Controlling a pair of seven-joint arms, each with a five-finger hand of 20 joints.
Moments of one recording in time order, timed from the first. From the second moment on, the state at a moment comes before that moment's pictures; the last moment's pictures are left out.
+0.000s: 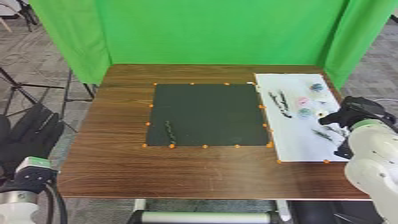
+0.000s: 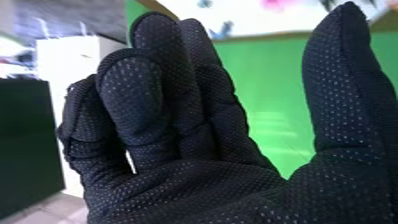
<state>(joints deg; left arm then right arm) 141.7 -53.2 -109.0 -128.6 9.9 17.8 28.0 -101.4 -39.6 87.1 -119.9 -123.7 -19.8 53.6</state>
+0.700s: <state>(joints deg) 141.7 -53.3 -108.7 -128.6 10.2 17.8 27.4 -105.4 -40.9 89.6 -113.8 -120.2 -22.0 56.7</state>
